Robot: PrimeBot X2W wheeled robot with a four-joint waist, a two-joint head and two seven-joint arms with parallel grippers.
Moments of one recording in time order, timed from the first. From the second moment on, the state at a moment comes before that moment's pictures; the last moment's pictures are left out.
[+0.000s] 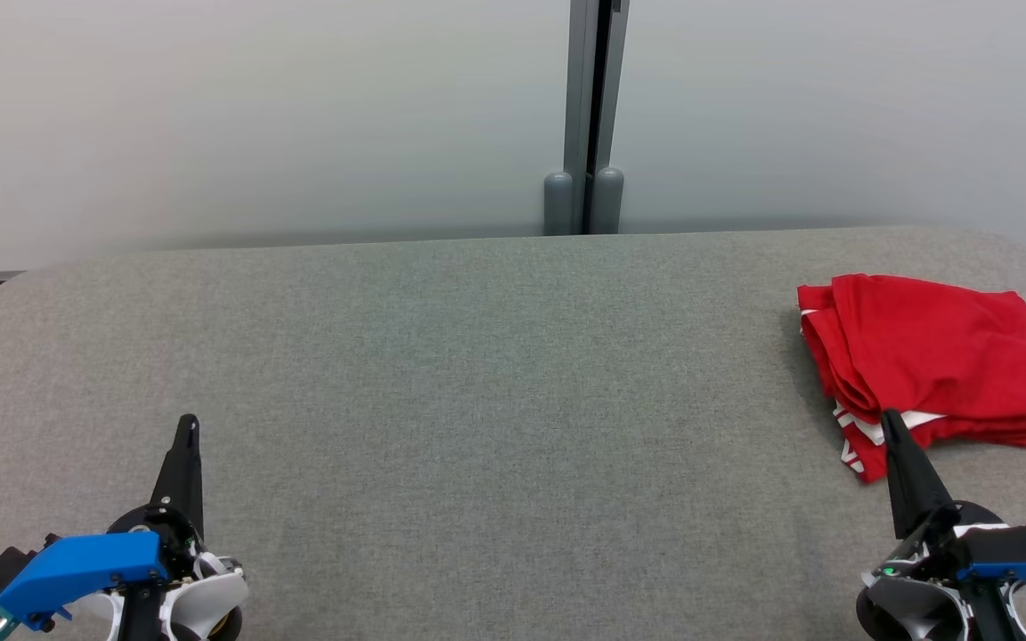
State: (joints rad) left arm -0.10 0.05 0.12 0.25 -1.61 -0.13 0.11; right arm -0.10 -0.05 -0.11 0.25 1.61 0.13 0.11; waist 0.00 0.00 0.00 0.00
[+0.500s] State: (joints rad) left arm -0.10 0.05 0.12 0.25 -1.61 -0.13 0.11; right arm -0.10 -0.05 -0.11 0.25 1.61 0.13 0.11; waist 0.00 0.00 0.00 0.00
